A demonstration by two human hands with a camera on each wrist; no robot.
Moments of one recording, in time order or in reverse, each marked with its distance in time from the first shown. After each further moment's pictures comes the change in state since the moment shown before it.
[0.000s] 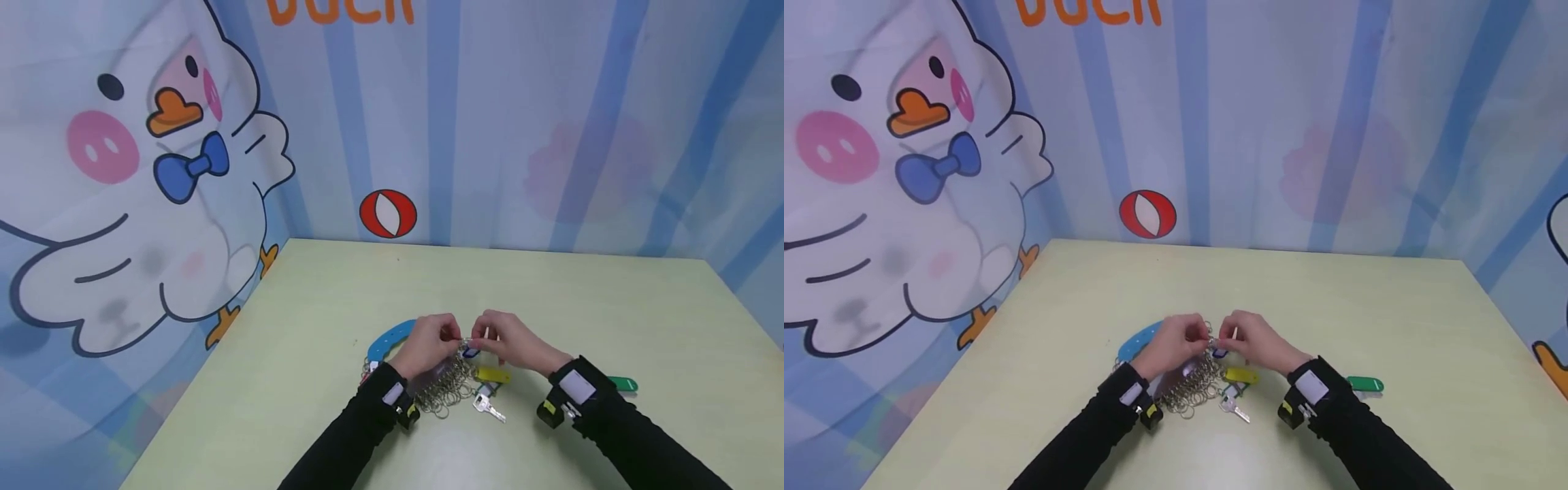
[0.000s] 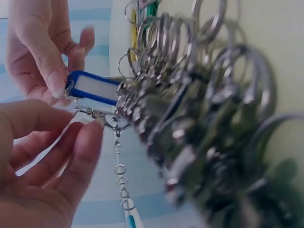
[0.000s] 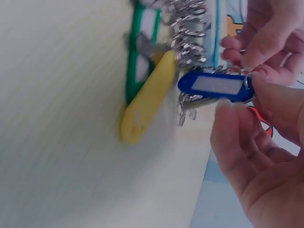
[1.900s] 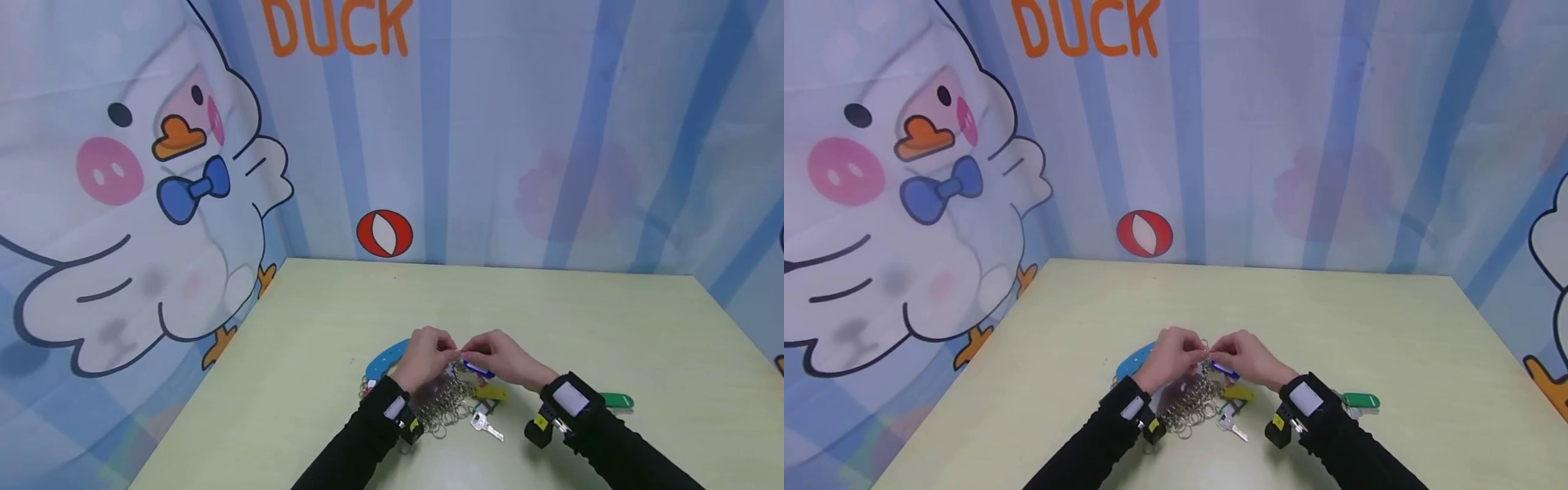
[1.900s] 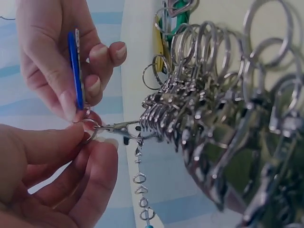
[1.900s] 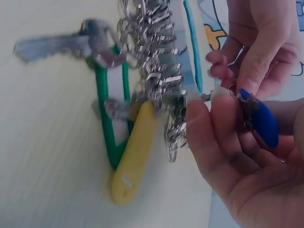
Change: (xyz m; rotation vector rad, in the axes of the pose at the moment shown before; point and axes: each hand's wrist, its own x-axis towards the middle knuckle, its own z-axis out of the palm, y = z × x) left_hand 0.006 0.011 0.001 0.009 0.076 -0.091; right_hand 0.003 -0.002 0.002 0.221 -0.061 0.157
